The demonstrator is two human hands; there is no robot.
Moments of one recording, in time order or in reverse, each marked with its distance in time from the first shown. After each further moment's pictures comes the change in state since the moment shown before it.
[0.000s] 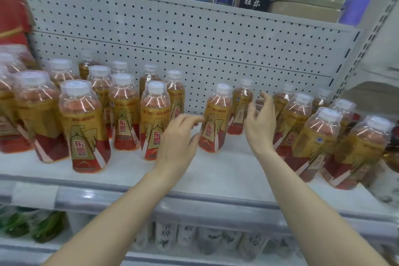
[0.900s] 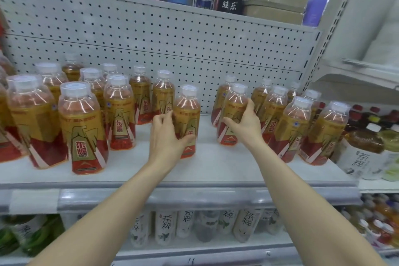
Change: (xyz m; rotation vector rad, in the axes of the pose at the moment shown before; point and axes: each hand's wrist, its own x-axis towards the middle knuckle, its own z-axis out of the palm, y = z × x) left_hand -0.003 -0.015 -0.014 -0.128 -0.151 -0.337; right_hand -0.022 0.007 -0.015 -0.213 -0.236 0.125
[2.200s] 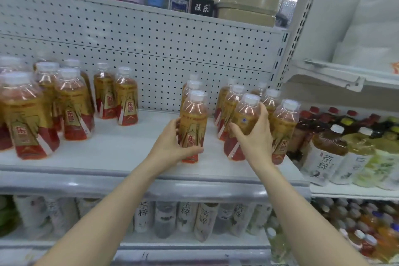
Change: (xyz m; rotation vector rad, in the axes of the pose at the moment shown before) left_hand -0.044 0.081 0.093 -0.215 -0.278 -0.014; right_hand -0.028 0.090 -0.118 0.006 0.237 -0.142
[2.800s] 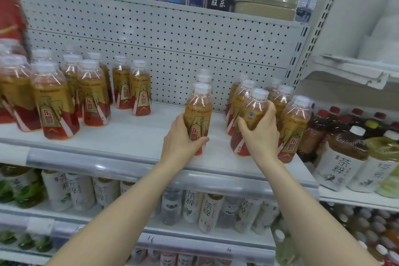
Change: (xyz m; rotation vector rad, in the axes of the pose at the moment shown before) left_hand -0.012 0.006 0.032 0.258 0.325 -0.046; right_hand 0.004 0.009 0.001 -0.012 -0.037 -0.026
